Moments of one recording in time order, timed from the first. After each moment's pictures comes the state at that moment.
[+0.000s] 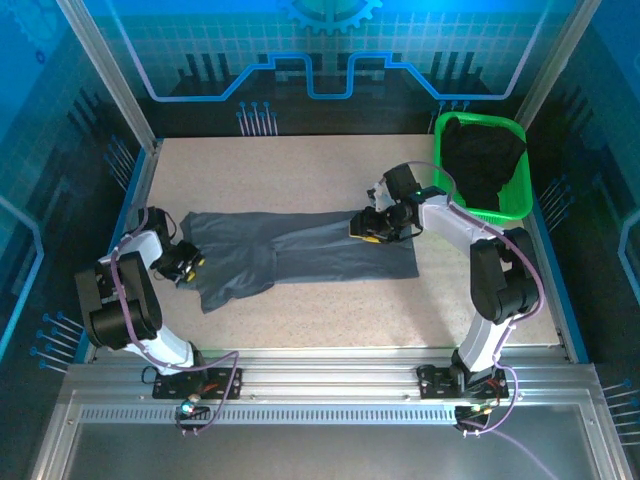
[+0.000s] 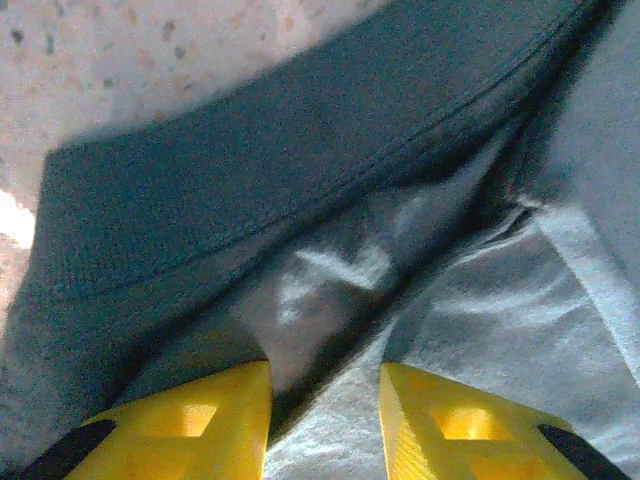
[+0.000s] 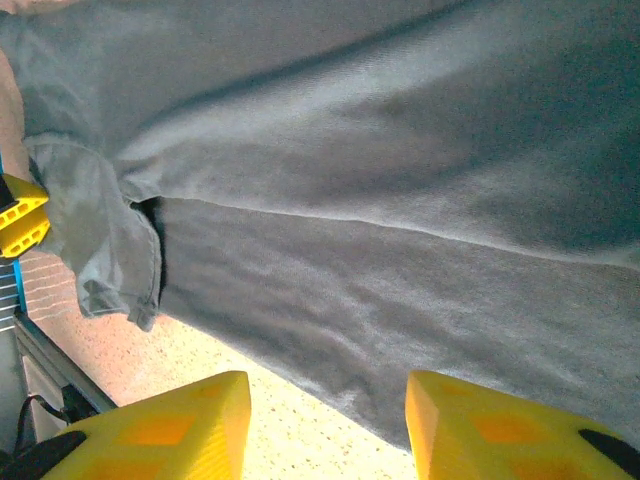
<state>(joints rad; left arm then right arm) 0.38 1.58 0.85 -0.60 0.24 -0.65 0.35 1.77 1.26 -0.62 -0.54 0.45</state>
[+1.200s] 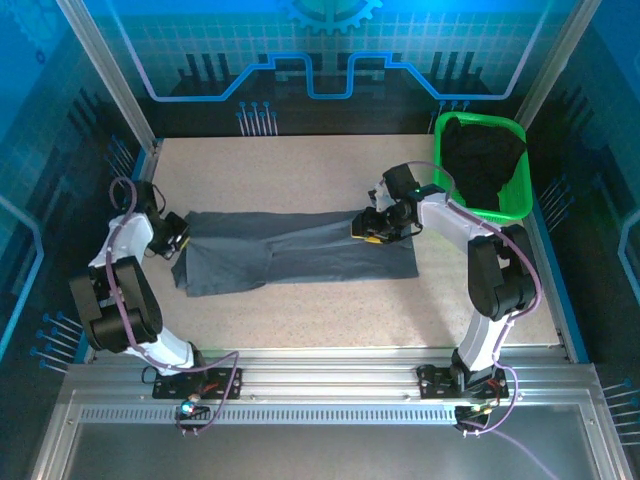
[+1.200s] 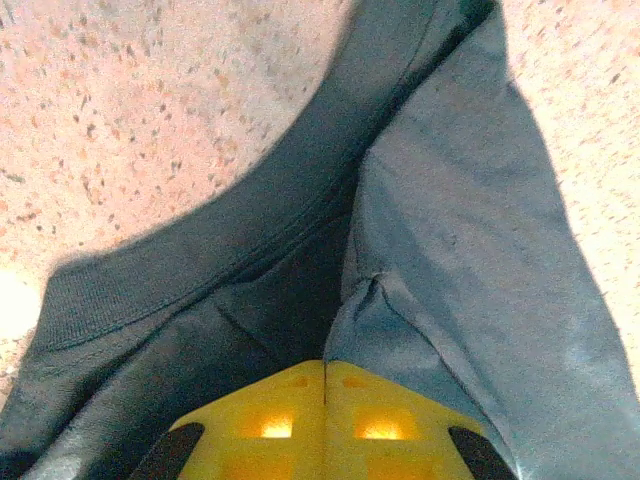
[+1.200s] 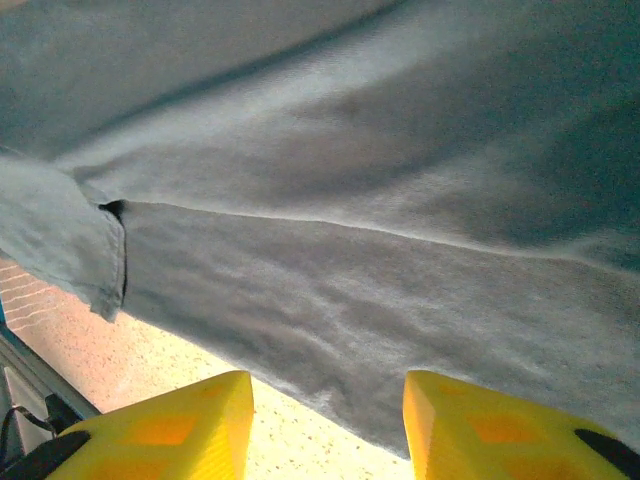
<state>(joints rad) 0.38 1.58 1.09 -0.72 0.20 -0.68 0.34 1.80 1.28 -0.67 -0.51 0.45</state>
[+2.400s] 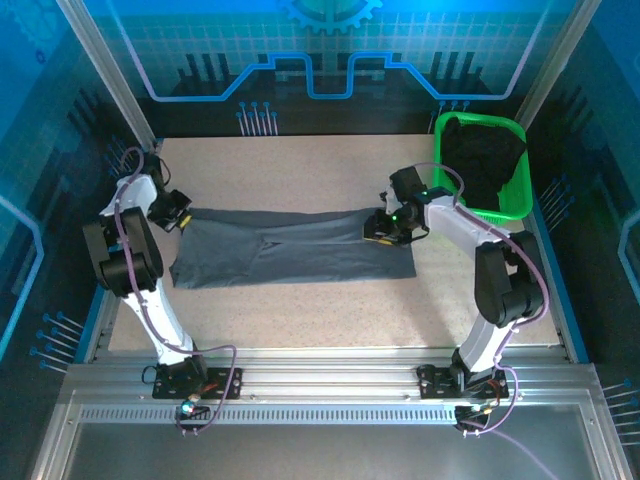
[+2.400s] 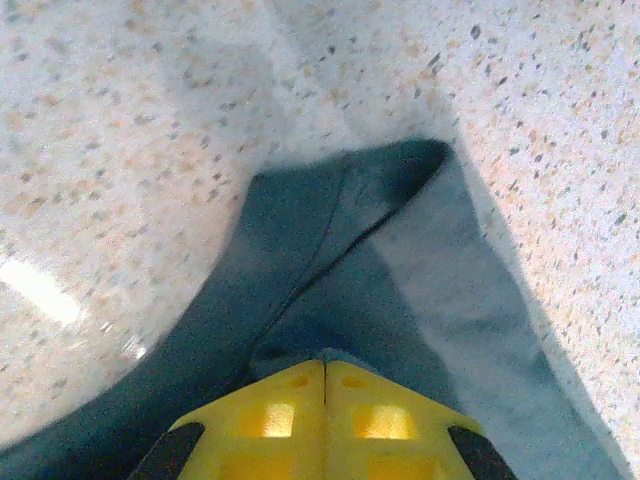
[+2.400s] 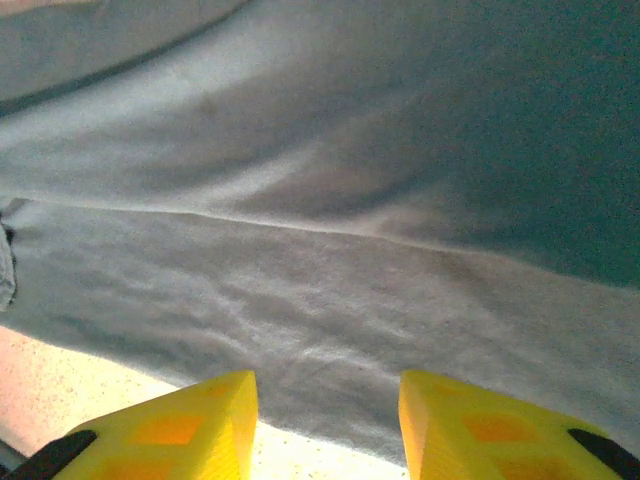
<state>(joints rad) 0.35 2.01 1.53 -0.84 0.15 -0.64 0.32 1.73 1.24 -0.70 -0.35 0.45</state>
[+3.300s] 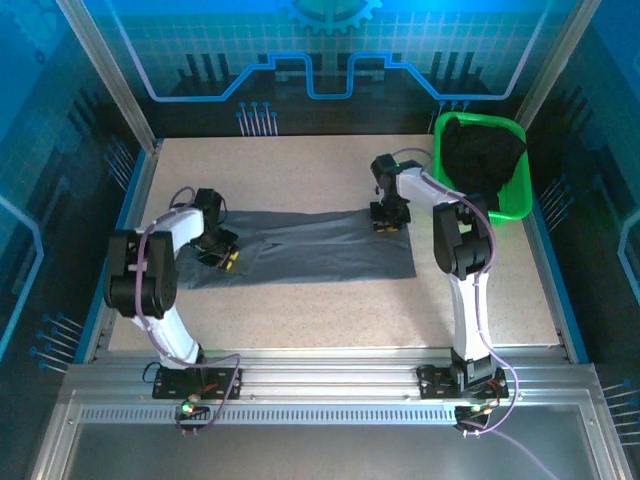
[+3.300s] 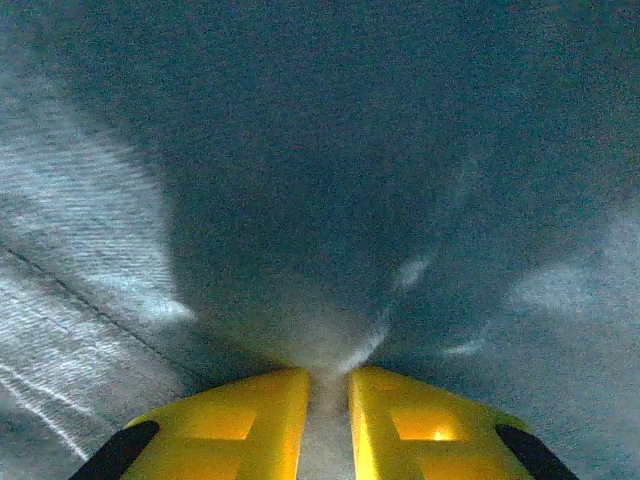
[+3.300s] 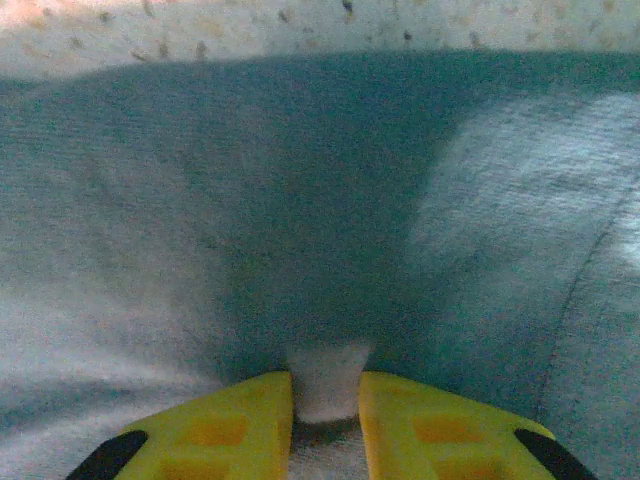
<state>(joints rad) 0.03 1.79 1.08 -0.76 0.15 -1.12 0.31 2.24 1.78 -1.04 0.01 0.30</state>
